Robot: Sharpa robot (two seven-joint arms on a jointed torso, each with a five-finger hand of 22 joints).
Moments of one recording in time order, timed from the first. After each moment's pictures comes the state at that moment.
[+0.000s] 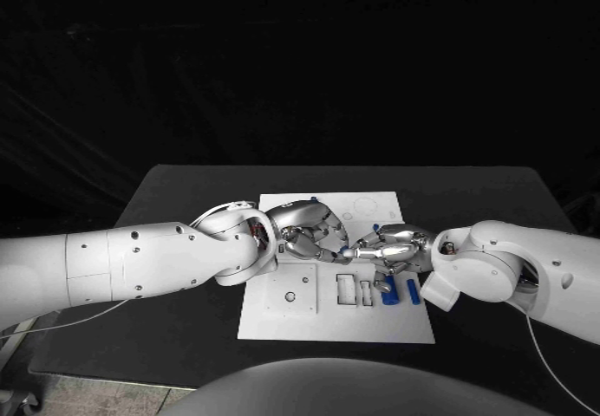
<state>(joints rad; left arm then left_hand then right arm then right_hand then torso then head) 1.13 -0.75 -0.16 1.61 -1.25 -0.31 0.15 1.40 -0.04 0.17 0.17 0.26 0.99 0.10 0.22 0.42 1.47 0.03 1.55 1.31 1.47 -0.02 1.57 1.31 0.02 1.46 0.09 1.54 1.31 1.16 -0.84 -0.17 1.62 -0.31 0.07 -0.19 1.29 0.13 0.03 0.21 0.57 0.79 0.09 0.55 0.33 1.46 0.02 1.52 1.31 1.47 -0.04 1.44 1.31 0.15 1.30 0.06 0.56 1.18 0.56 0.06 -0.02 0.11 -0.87</state>
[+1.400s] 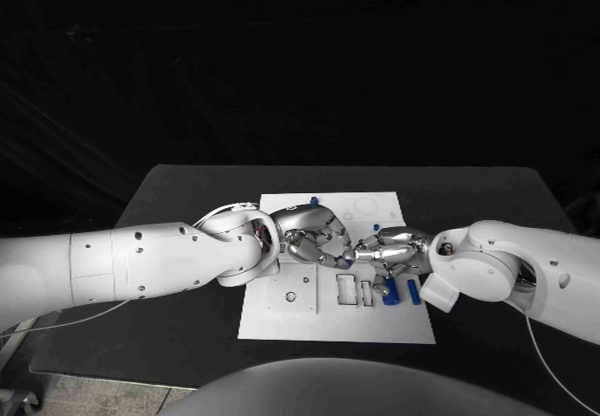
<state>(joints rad) 1.13 -0.74 -0.16 1.61 -1.26 -0.27 0.14 1.41 -0.03 0.17 0.17 0.25 0.99 0.10 0.22 0.42 1.47 0.03 1.55 1.31 1.47 -0.02 1.57 1.31 0.02 1.46 0.09 1.54 1.31 1.16 -0.83 -0.17 1.61 -0.31 0.07 -0.24 1.28 0.07 0.07 0.16 0.68 0.79 0.09 0.60 0.32 1.47 0.01 1.50 1.31 1.47 -0.05 1.44 1.31 0.15 1.29 0.06 0.52 1.16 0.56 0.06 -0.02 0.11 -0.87</state>
